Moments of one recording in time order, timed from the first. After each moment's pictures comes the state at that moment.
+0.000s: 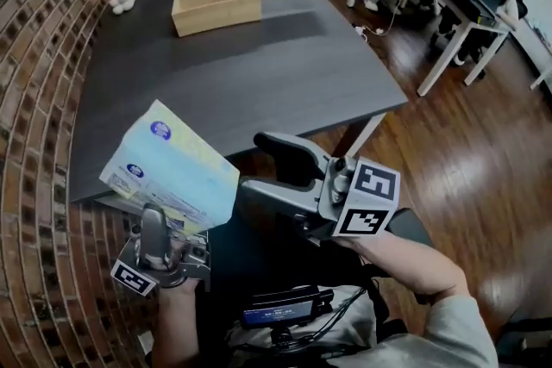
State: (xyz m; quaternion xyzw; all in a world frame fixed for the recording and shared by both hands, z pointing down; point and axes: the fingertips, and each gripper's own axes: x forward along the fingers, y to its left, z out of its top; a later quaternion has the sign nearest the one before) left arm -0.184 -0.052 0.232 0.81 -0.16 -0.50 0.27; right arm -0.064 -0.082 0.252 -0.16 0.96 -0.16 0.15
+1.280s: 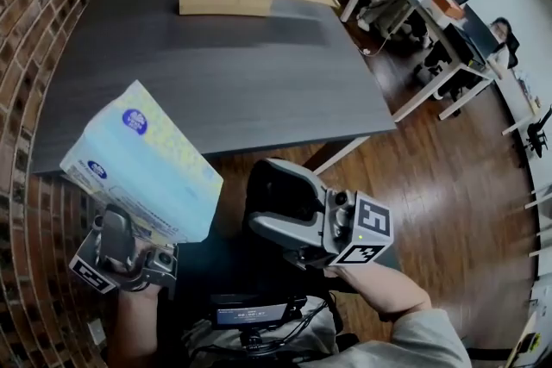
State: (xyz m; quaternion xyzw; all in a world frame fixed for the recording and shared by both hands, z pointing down) left arm -0.197 -0.045 0.224 0.79 -0.13 -0.54 0.27; right arm -0.051 -0.054 0.263 -0.11 0.97 -0.16 0.15
